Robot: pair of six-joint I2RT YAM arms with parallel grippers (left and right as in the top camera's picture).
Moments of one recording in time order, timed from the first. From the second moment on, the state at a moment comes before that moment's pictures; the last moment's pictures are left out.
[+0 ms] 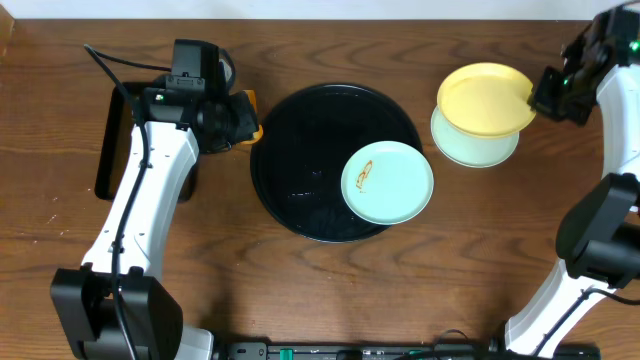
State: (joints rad) left arm -0.10 1.64 1.45 -0.92 0.20 -0.44; right arm -0.26 2.08 1.91 -1.13 -0.18 0.21
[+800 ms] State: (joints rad) left arm -0.10 1.64 1.45 -0.92 0.20 -0.44; right arm 0.09 2.08 1.75 -1.36 -0.29 0.20
